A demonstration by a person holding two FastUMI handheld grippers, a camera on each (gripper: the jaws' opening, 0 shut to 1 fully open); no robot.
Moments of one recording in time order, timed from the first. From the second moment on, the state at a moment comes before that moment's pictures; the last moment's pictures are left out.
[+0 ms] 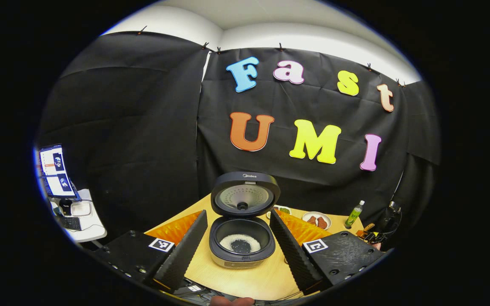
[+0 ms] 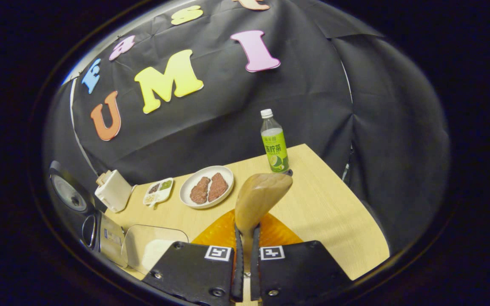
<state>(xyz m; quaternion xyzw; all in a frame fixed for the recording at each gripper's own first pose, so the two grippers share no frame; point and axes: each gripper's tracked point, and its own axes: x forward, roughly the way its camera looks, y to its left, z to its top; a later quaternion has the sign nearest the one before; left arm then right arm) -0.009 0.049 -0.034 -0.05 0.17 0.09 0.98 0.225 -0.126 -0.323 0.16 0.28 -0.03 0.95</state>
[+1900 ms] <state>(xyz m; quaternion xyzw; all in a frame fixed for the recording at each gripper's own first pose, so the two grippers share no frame) 0.231 0.076 -0.039 -0.05 0.25 0.07 0.97 0.077 -0.184 -0.071 0.06 0.10 -0.07 0.99</state>
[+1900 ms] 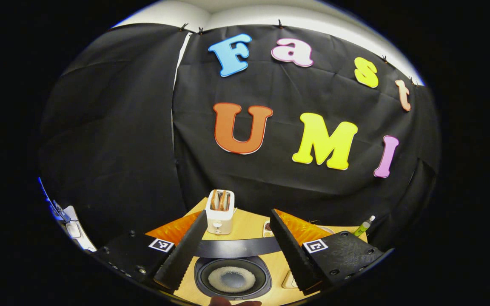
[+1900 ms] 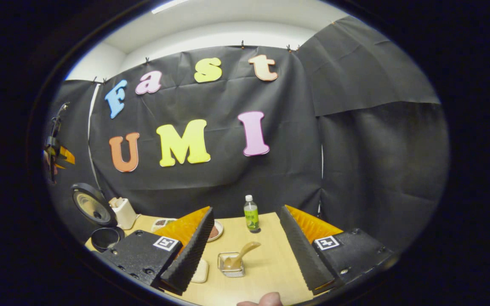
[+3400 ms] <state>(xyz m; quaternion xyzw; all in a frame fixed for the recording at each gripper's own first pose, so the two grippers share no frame) 0.051 0.028 -0.228 -0.11 0.42 0.09 0.90 0.052 -0.138 -0.080 0.02 0.13 0.00 0.99</state>
